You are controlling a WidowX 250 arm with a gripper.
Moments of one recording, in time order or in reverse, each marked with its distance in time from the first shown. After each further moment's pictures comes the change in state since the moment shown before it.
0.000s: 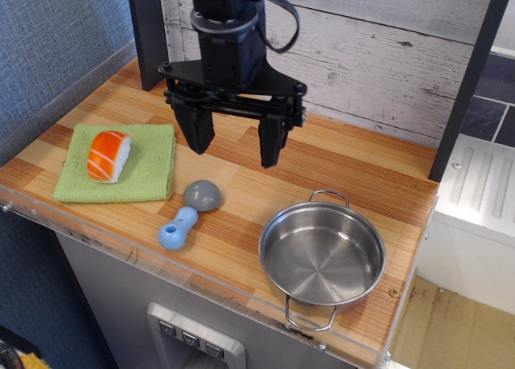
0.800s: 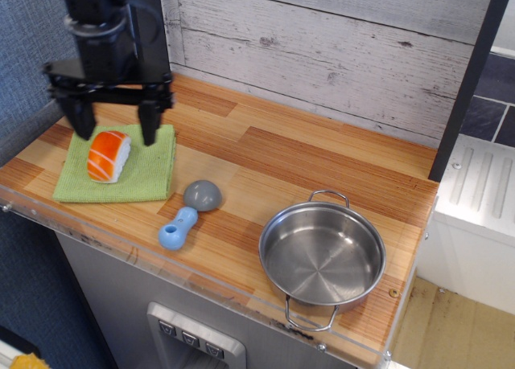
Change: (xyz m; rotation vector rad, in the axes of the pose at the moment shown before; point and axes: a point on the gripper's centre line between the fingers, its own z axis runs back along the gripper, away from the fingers) arm 0.016 0.121 -0.030 0.133 -0.017 0.242
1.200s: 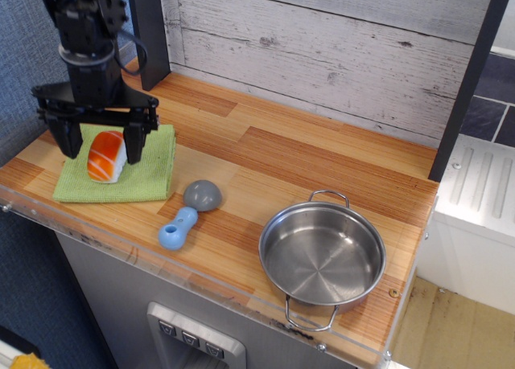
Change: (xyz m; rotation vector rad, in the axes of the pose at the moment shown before) arm 0.002 0.009 -0.029 0.050 0.019 0.014
